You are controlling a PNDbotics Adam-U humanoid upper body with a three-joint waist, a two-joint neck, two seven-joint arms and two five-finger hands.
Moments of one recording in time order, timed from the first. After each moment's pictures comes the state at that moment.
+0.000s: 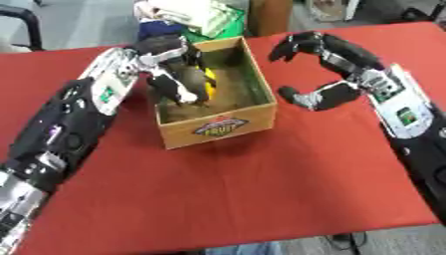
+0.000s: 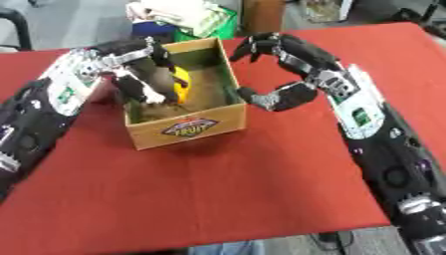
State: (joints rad) left arm -0.91 0.41 -0.29 -1.05 -0.61 -0.30 -0.40; right arm -0.89 -0.24 0.25 -1.11 0.46 -0.76 0.39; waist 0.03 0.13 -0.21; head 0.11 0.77
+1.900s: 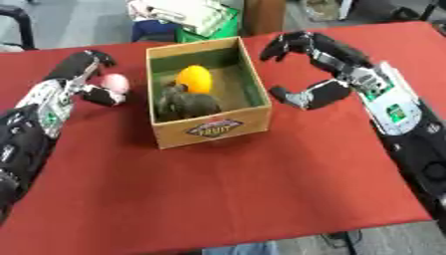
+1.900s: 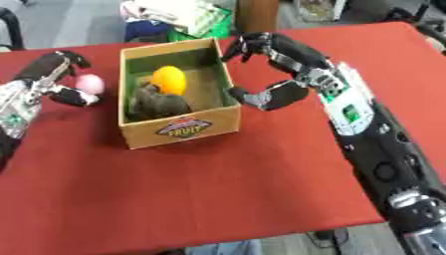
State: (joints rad) left arm -0.84 0.48 -0.13 -0.72 -0.92 -0.06 0.02; right arm -0.89 -0.24 0.25 -1.11 0.46 -0.76 0.39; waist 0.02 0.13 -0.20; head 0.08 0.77
